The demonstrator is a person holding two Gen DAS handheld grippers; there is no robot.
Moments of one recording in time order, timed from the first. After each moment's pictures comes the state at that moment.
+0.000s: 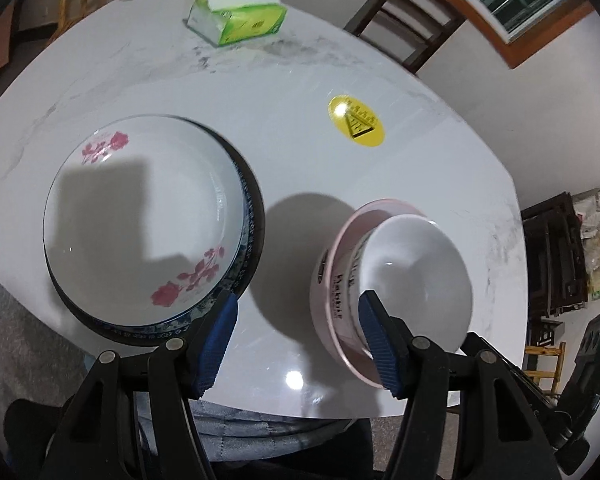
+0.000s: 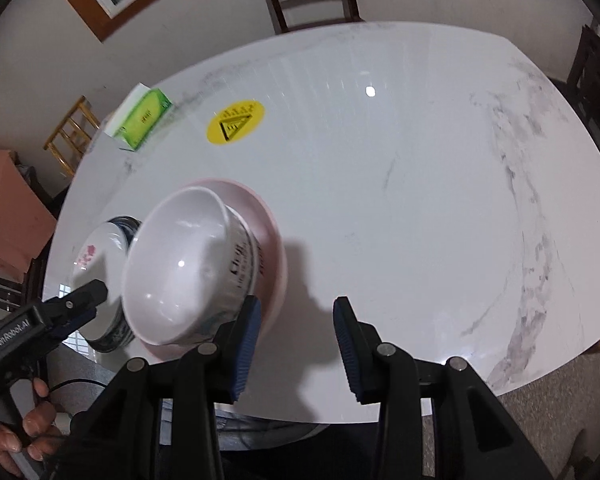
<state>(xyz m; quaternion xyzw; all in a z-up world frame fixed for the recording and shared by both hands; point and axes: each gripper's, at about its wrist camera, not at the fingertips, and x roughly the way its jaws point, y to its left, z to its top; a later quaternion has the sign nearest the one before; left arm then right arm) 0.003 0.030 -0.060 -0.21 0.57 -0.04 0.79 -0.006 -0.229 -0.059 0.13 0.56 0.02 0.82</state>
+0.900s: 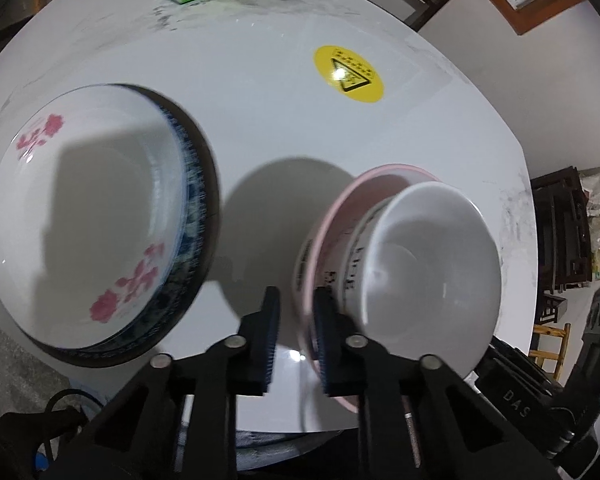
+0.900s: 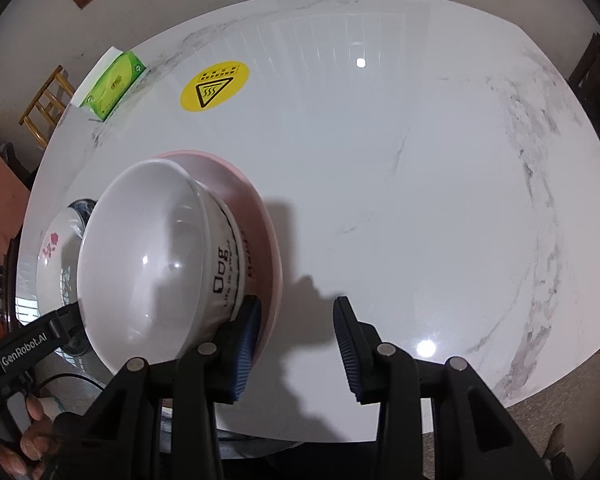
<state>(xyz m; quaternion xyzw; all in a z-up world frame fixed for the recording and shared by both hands) 0.034 -0.006 -0.095 -0.19 0.62 -0.07 0.76 0.032 -0.221 -0.093 0.10 0.62 0.01 0.78</state>
